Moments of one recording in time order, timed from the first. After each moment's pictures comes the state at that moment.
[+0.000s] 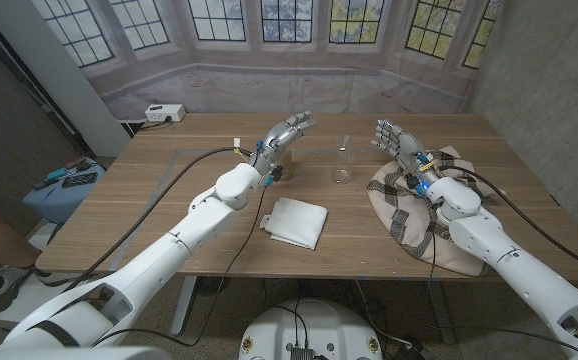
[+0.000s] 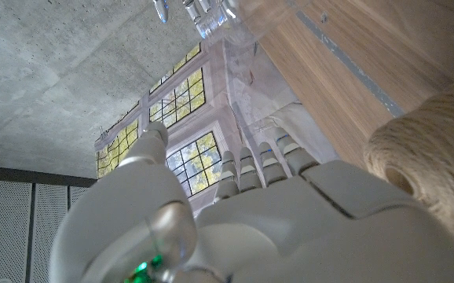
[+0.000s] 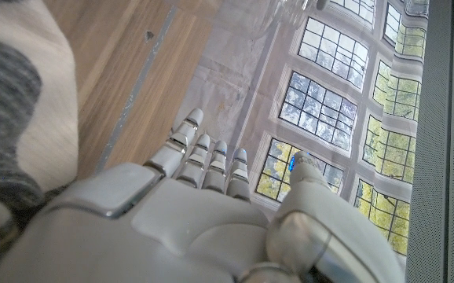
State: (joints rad) left arm 0.75 0.47 0.59 -1.58 -0.33 -0.13 0.08; left_hand 0.68 0.09 0.43 -0.16 0.20 0.14 0.03 0.18 0.17 0.11 0.01 0.21 0.19 0.09 0.06 0.18 0.17 0.18 0.07 0.21 0.17; right arm -0.87 -0.61 -0.36 -1.36 0.64 0.34 0.15; right_hand 0.36 0.13 0.32 -0.11 0.17 0.18 -0.05 0.20 0.19 0.19 -0.01 0.20 0.20 0.12 -0.02 0.19 0.24 0.35 0.00 0.29 0.17
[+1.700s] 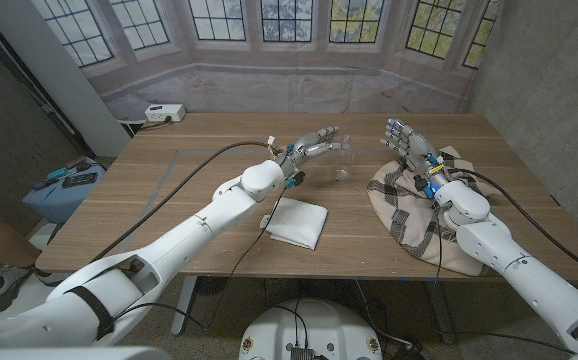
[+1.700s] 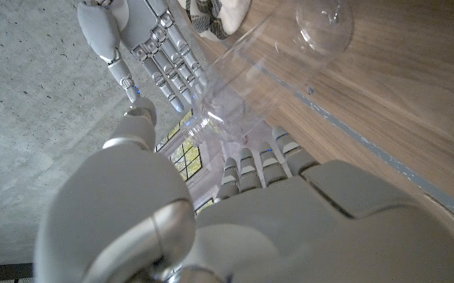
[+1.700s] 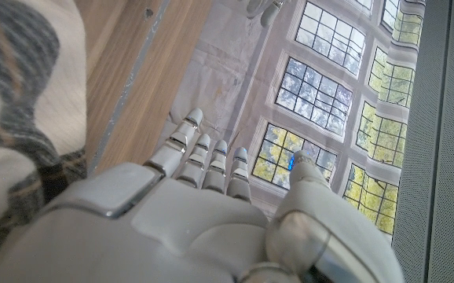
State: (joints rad) left arm 0.60 0.40 0.74 -1.41 -0.20 -0.06 -0.04; left_hand 0.81 -0.01 0.42 -0.18 0.18 0.06 0.04 0.19 0.18 0.09 0.03 0.21 0.20 0.10 0.06 0.18 0.17 0.19 0.08 0.20 0.17; right arm -0.92 -0.62 -0.32 -1.37 0.65 0.39 0.14; right_hand 0.37 0.13 0.31 -0.11 0.17 0.18 -0.04 0.20 0.19 0.18 -0.01 0.20 0.20 0.12 -0.02 0.20 0.23 0.36 0.01 0.28 0.16
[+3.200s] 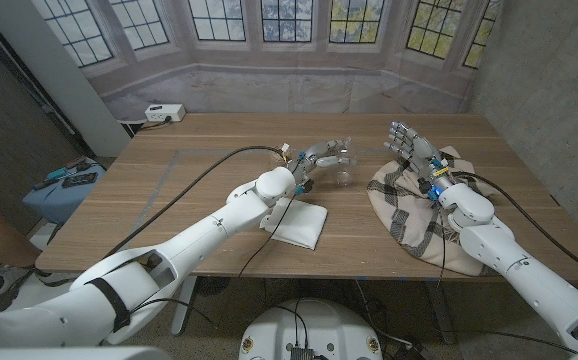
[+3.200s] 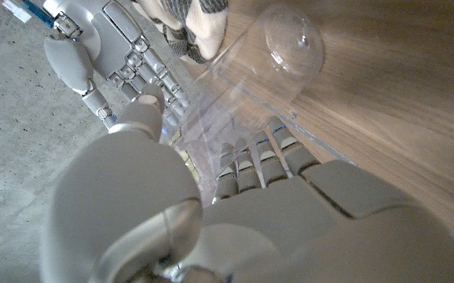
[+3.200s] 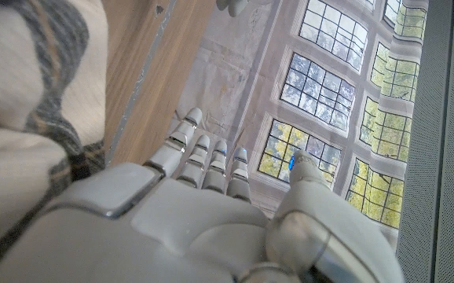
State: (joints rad) left arm 0.57 0.33 0.80 -1.31 -0.10 -0.07 0.02; left_hand 0.95 -0.03 0.43 -0.17 0.19 0.23 0.05 0.24 0.19 0.20 -0.01 0.26 0.22 0.24 0.01 0.22 0.18 0.29 0.08 0.22 0.18; right arm -0.91 -0.61 -0.32 -1.31 0.67 0.41 0.18; right_hand 0.37 0.13 0.31 -0.12 0.17 0.18 -0.04 0.20 0.19 0.18 -0.01 0.20 0.20 0.12 -0.02 0.20 0.22 0.37 0.02 0.26 0.17
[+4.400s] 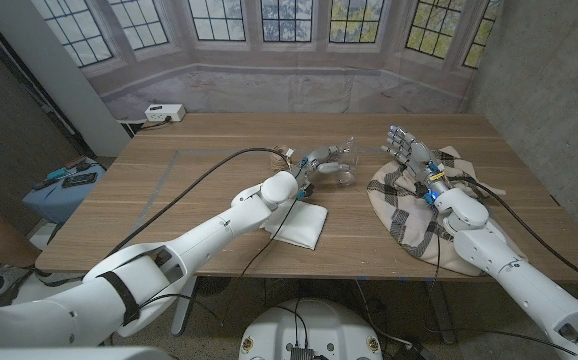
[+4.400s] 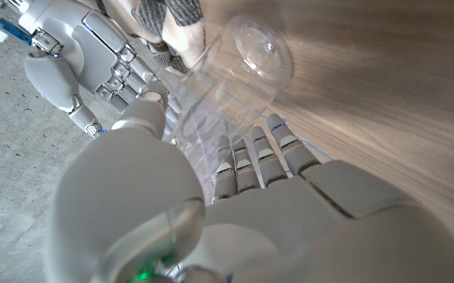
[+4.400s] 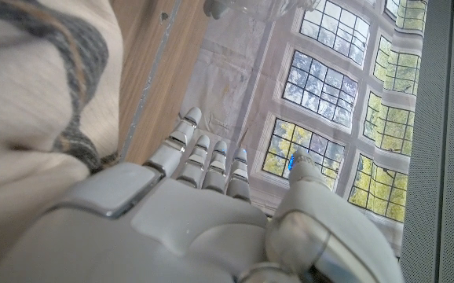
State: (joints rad) left arm 0.52 0.28 0.84 -1.16 -0.02 -0.15 0.05; left_hand 0.98 -0.03 0.42 -0.16 0.20 0.32 0.03 0.25 0.19 0.24 -0.03 0.27 0.23 0.28 0.00 0.23 0.19 0.31 0.07 0.23 0.18; right arm -0.90 -0.57 -0.32 -1.25 0.68 0.45 0.20; right_hand 0.37 0.14 0.31 -0.12 0.17 0.19 -0.04 0.20 0.19 0.18 -0.01 0.20 0.20 0.12 -0.02 0.21 0.21 0.37 0.03 0.25 0.17
